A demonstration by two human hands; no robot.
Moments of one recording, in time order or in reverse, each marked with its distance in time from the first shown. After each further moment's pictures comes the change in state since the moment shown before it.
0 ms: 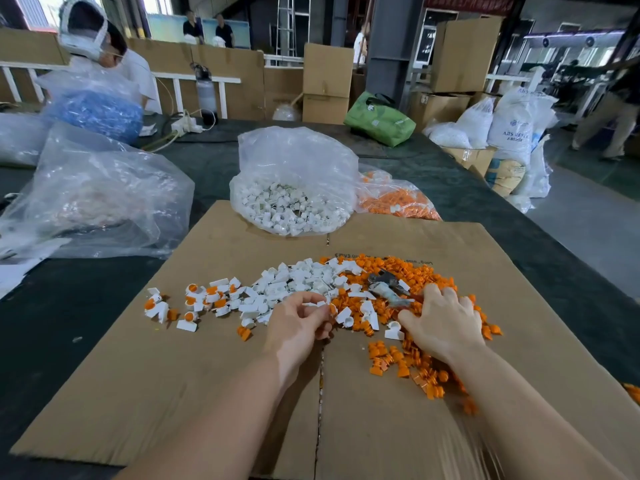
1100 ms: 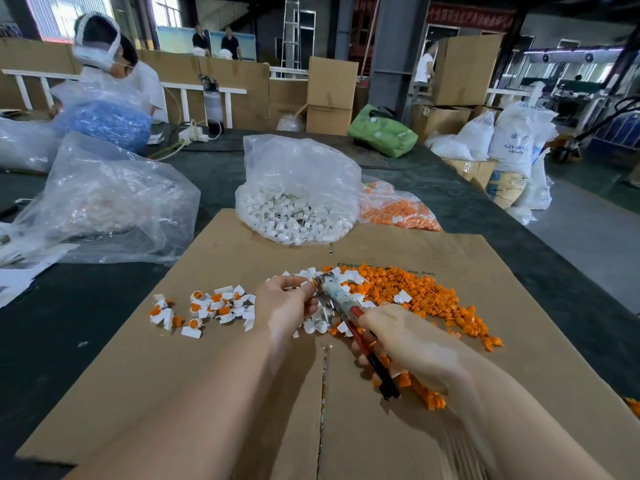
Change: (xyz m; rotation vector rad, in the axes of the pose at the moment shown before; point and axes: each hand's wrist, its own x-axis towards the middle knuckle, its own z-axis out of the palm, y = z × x) left_hand 0.026 0.028 -0.012 -0.100 0.235 -0.056; right_hand -0.044 -0.050 -0.035 0.826 -0.660 -0.151
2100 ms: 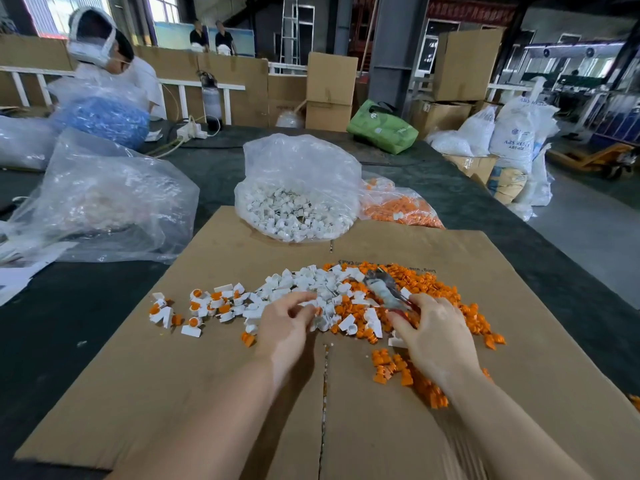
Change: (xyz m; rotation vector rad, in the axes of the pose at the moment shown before) left_hand -0.016 -0.028 -0.010 0.310 -0.059 0.149; right_hand 0.027 0.056 -0.018 -0.629 0.776 -0.098
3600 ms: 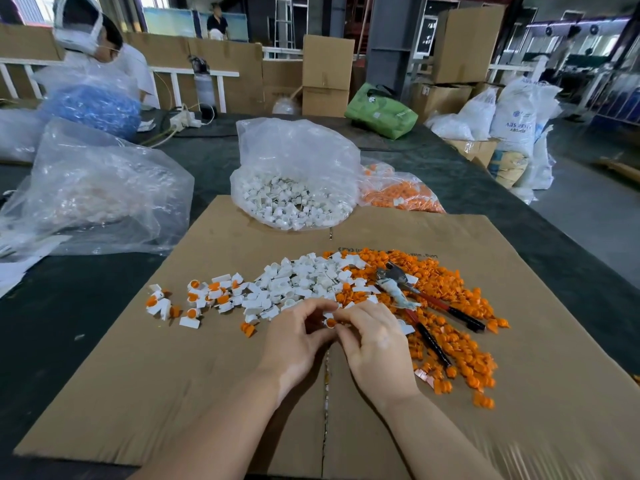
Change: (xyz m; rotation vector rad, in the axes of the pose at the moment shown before) left_hand -0.018 -0.010 -0.003 0.255 -0.217 0.281; right_hand -0.034 -0.034 0.055 0.295 0.234 -0.526
